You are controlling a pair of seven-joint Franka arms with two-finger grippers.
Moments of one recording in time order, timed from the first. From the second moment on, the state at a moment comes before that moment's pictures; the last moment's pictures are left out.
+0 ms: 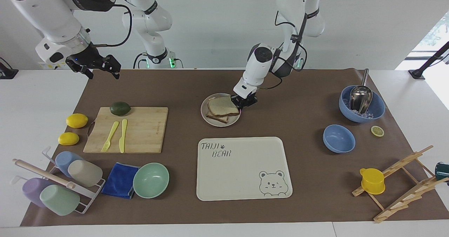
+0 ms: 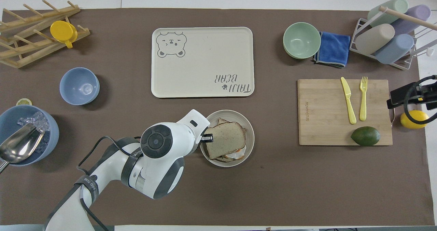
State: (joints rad) left arm -0.66 0.12 -0.06 -2.27 -0.24 2.50 -0.53; right arm 0.04 0.00 -0.12 -1.59 0.02 1.43 -0.03
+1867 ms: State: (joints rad) left arm -0.34 0.55 -0.04 -1.53 -0.38 2.18 -0.35; right arm 0.04 0.00 -0.12 -1.59 0.02 1.43 -0.03
